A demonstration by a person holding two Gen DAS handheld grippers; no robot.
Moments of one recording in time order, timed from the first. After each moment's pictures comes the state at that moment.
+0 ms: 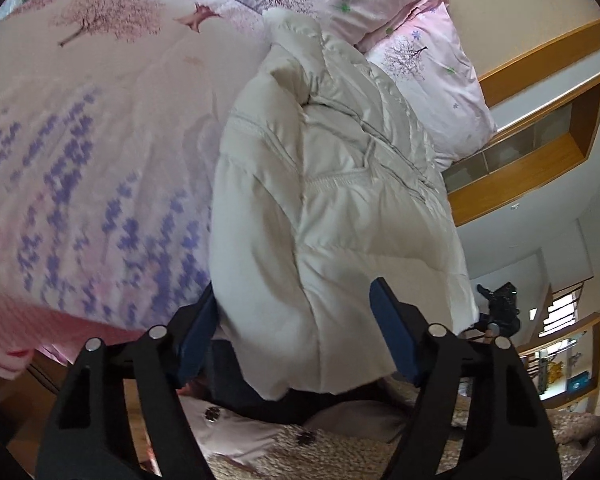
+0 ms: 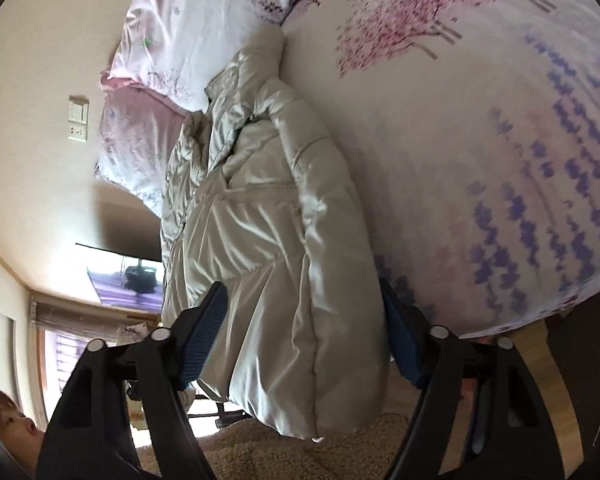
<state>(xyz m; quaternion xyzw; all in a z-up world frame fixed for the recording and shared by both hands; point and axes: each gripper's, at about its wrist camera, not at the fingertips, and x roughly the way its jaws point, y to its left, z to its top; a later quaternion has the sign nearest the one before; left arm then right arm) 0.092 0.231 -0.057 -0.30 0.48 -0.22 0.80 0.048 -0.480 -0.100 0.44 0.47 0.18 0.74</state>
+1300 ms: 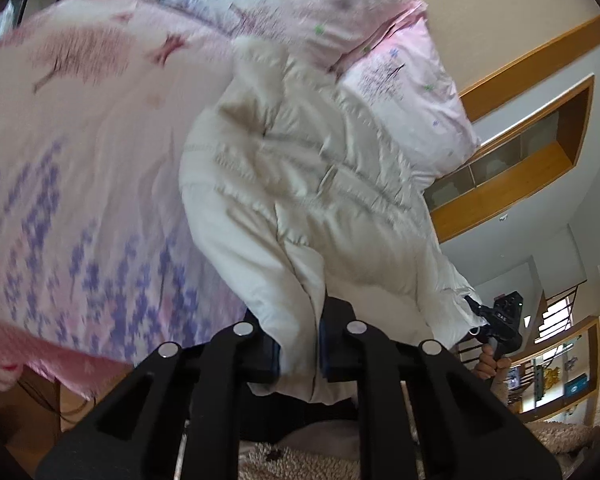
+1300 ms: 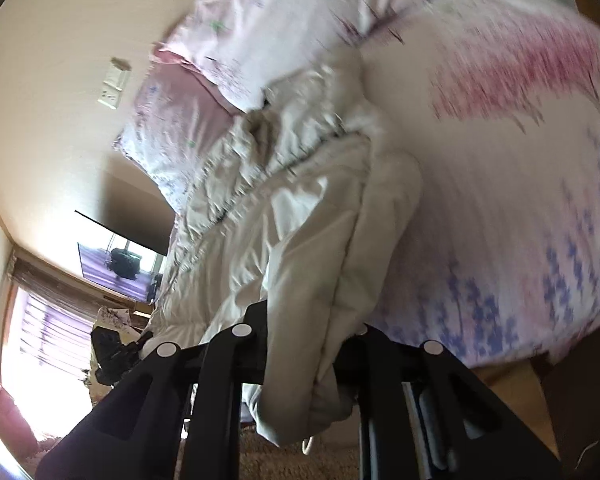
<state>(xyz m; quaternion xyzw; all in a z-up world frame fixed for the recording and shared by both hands) 0.106 0.215 -0.016 -0.30 0.43 -0.22 0.82 0.043 -0.429 -0.027 0.35 0.40 0.19 0.83</state>
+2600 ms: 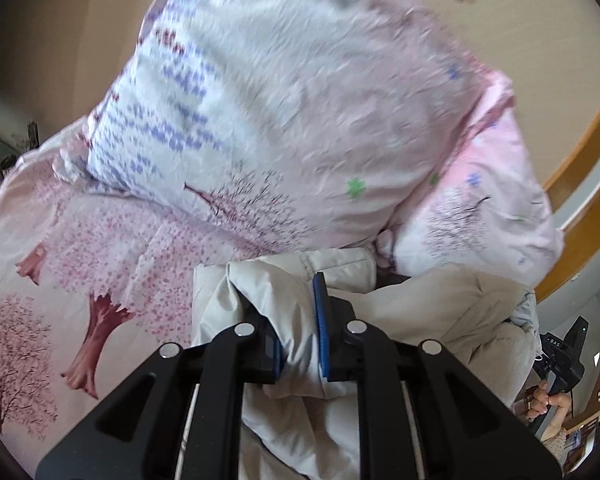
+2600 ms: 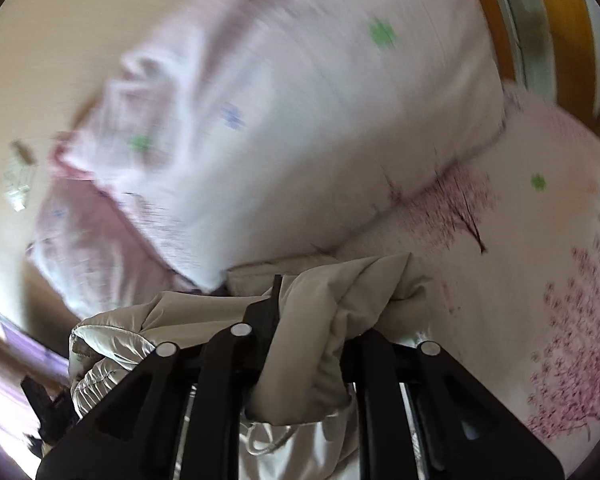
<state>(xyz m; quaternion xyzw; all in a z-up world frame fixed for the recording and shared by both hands) 0.410 0.196 0.050 -0.24 0.38 -0.08 0.89 0.350 -0.416 0.015 0.34 0.39 0.00 0.86</state>
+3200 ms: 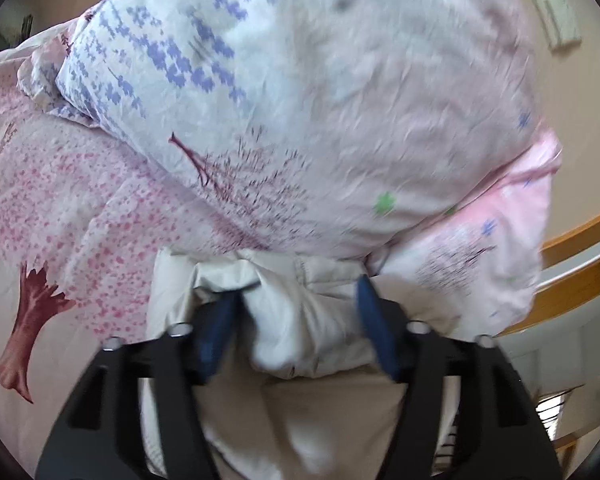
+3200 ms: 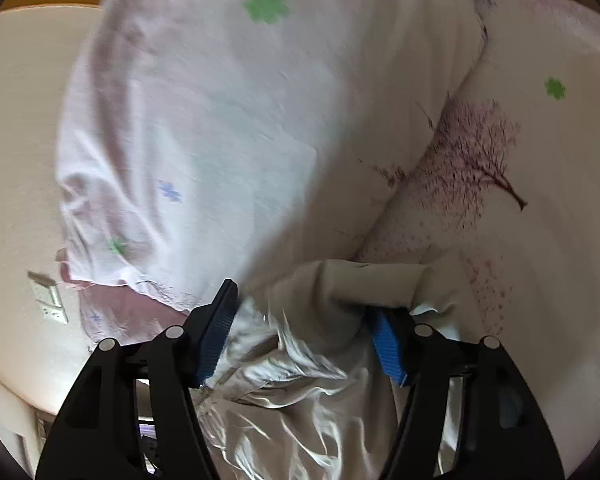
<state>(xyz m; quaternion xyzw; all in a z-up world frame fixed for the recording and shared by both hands) 0.459 0.231 0.013 -0.40 0.42 -0.11 0.81 0.350 -0.469 -0.004 0.52 0.34 0.03 0.78</state>
